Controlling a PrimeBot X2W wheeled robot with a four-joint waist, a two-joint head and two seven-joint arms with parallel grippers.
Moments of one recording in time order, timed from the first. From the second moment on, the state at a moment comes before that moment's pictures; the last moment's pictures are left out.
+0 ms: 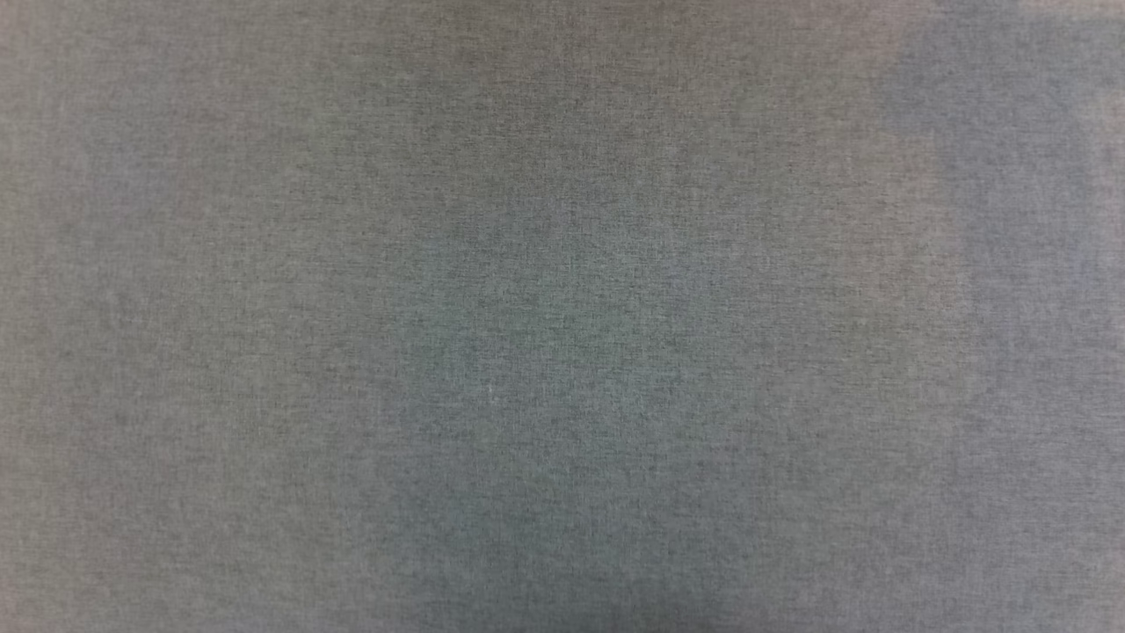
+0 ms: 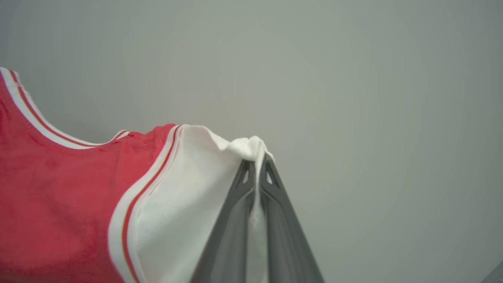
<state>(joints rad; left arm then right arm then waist) -1.84 0.53 -0.60 0.56 -0.60 -0.11 0.07 -1.77 -0.57 0.36 0.61 0.41 0.13 0.22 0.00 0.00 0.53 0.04</state>
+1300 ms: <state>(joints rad) -0.56 0.64 -0.75 0.44 -0.87 0.03 -0.23 -0.75 -0.59 0.82 0.67 0.79 0.13 -0.21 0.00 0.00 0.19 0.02</state>
